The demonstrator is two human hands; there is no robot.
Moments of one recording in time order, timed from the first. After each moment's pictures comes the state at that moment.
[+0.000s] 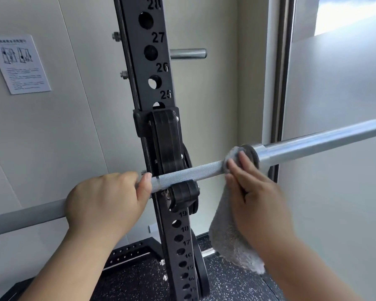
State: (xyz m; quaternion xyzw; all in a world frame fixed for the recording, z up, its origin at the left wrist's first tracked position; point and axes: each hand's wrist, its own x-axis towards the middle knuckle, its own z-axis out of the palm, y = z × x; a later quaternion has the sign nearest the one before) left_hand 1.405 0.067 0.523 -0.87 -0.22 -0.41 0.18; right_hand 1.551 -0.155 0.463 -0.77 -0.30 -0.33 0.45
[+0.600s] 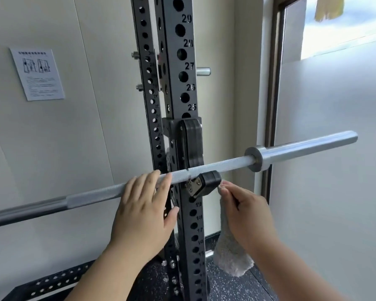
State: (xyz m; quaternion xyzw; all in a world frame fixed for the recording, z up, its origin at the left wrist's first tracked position) left_hand 1.335 0.067 0.485 -0.94 -0.12 -0.30 0.12; right_hand 1.478 -0.132 0.445 -0.78 -0.28 -0.28 0.48
